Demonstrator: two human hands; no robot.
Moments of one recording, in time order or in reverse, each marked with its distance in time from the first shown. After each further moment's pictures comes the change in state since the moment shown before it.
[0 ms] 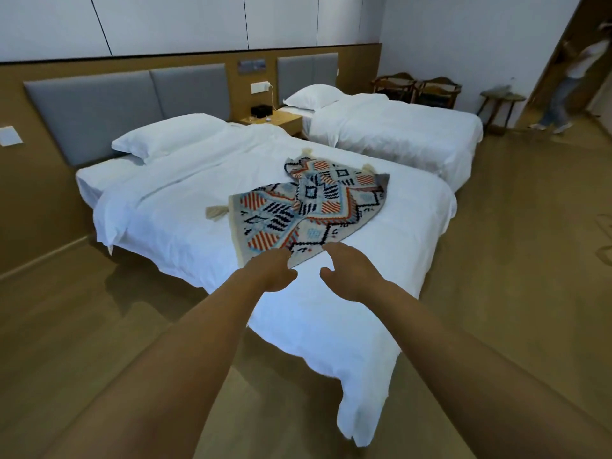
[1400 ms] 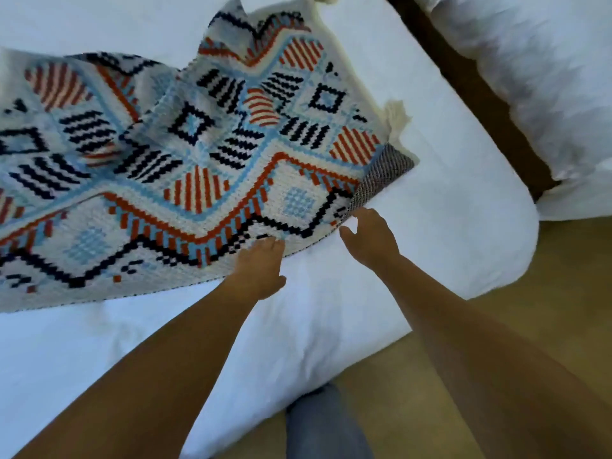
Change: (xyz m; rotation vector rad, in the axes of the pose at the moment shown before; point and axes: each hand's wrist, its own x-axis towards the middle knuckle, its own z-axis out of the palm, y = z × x) left_hand 0.775 0.263 0.166 -0.146 -0.285 -0.449; right_hand 0.710 0.653 -0.016 0.012 -0.357 -0.008
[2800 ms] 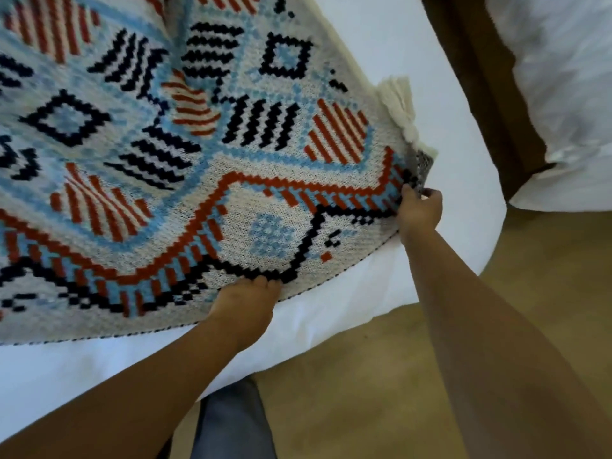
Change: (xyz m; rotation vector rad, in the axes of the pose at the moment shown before) left_hand 0.105 0.234 0.088 0.213 -0.034 0.100; right_hand 0.175 0.298 -0.067 0.696 0.350 0.595
